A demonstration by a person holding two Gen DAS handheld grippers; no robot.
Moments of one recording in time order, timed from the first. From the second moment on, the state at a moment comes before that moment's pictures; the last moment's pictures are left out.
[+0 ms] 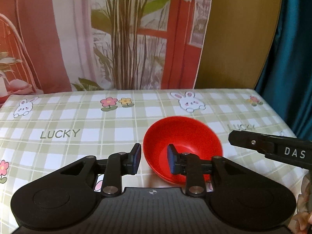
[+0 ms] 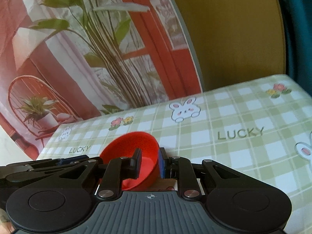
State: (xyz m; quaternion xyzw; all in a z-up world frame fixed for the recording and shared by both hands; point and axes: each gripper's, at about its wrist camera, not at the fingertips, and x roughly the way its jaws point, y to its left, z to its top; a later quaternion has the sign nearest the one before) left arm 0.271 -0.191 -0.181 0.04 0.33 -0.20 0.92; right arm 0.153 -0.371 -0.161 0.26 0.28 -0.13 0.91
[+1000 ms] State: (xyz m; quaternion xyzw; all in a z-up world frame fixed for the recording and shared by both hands) left arm 0.161 -0.272 -0.163 0.00 0.26 -0.35 0.90; right arm -0.027 -0.397 -0.146 0.15 0.22 -0.39 0.88
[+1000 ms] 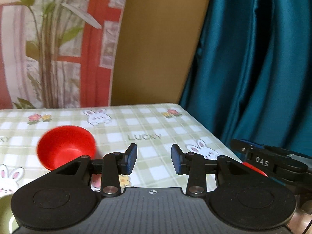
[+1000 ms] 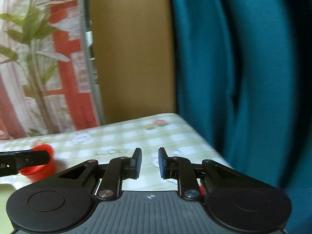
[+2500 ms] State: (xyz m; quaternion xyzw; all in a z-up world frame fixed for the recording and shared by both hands) left arm 0.129 -0.385 -0.233 0.03 0.36 -0.45 0.82; right arm -0.097 -0.428 -0.222 0.25 0.25 -0.45 0.82
